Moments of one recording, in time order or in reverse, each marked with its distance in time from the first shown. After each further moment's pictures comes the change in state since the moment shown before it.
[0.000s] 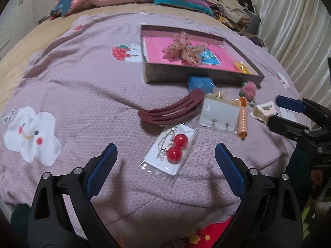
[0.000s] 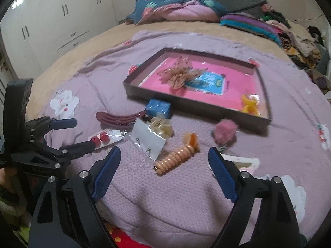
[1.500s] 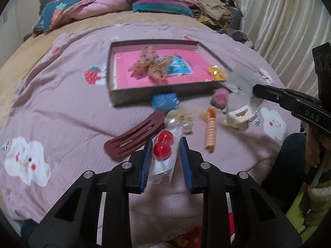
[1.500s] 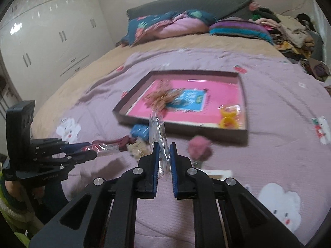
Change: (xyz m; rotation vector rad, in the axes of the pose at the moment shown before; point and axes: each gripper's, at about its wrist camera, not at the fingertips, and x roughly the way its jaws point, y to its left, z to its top) left arm -0.015 -0.049 0.030 0.111 -0.025 -0.059; right arm -0.047 -0.064 0.007 0.128 -0.156 0.052
